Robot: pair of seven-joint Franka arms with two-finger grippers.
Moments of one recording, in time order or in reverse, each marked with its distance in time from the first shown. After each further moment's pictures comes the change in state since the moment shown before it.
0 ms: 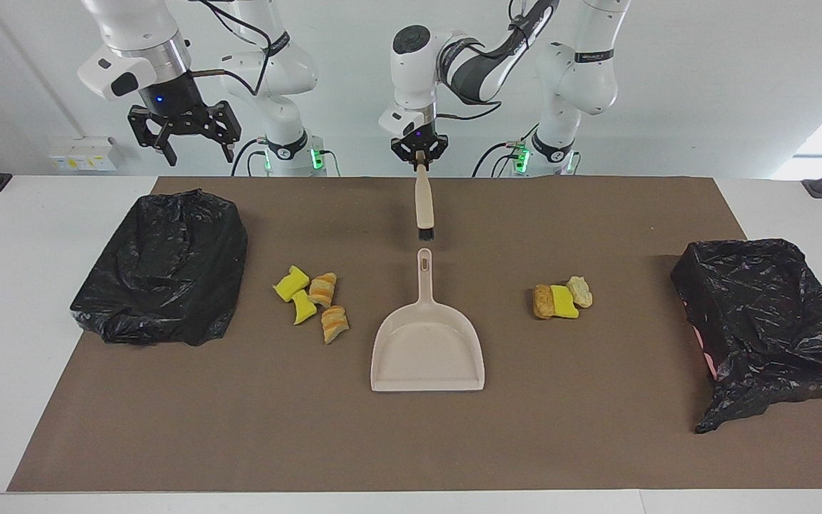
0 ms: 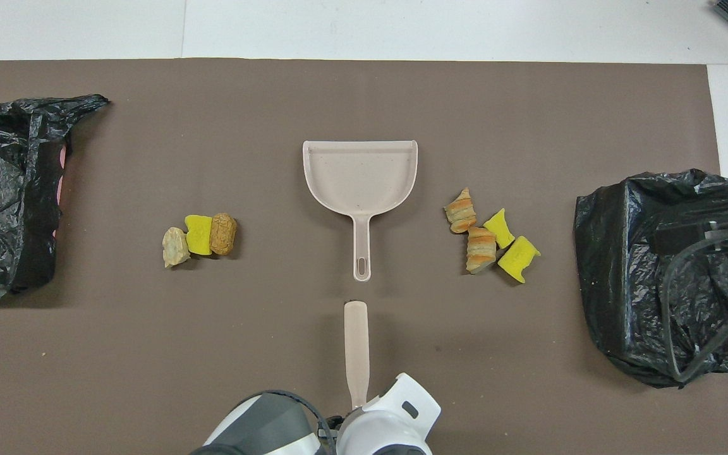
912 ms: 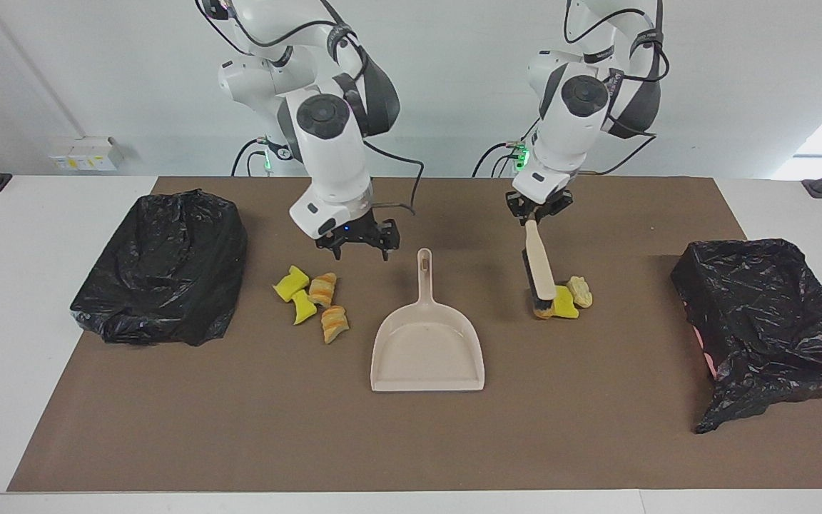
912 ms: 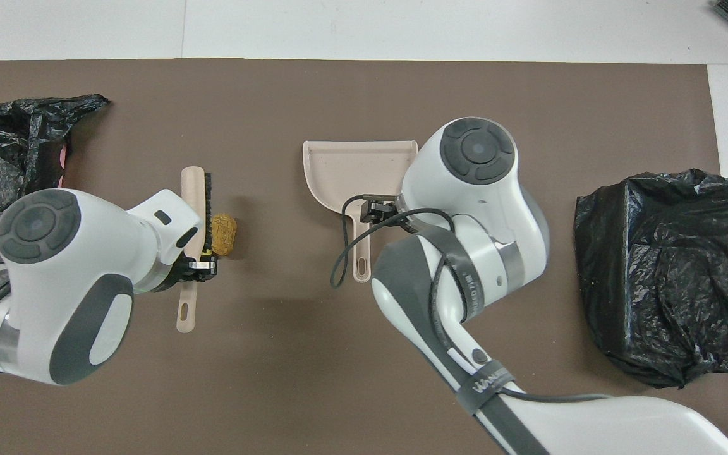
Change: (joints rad) left arm 0.572 0.067 0.004 -0.001 0.000 0.149 0.544; right arm 0.351 0.422 0.020 0.030 0.037 0.352 0.529
